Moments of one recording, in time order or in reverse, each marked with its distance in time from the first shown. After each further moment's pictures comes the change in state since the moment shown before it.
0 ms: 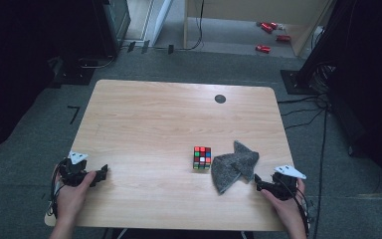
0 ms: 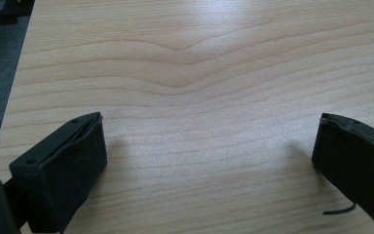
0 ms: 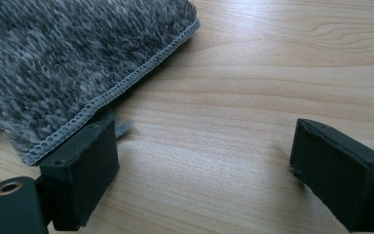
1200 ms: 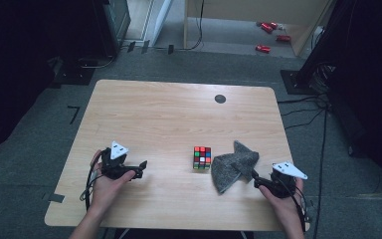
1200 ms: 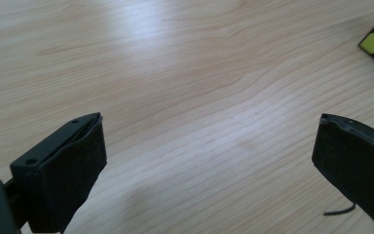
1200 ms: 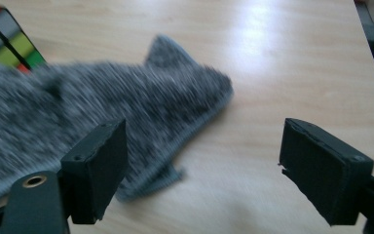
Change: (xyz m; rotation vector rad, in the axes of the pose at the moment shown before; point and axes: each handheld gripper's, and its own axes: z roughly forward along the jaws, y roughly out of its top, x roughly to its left) left arm -0.111 0.047 -0.004 -0.098 -0.279 0.202; right arm 0.025 0.026 -0.026 -0.115 0.045 -0.023
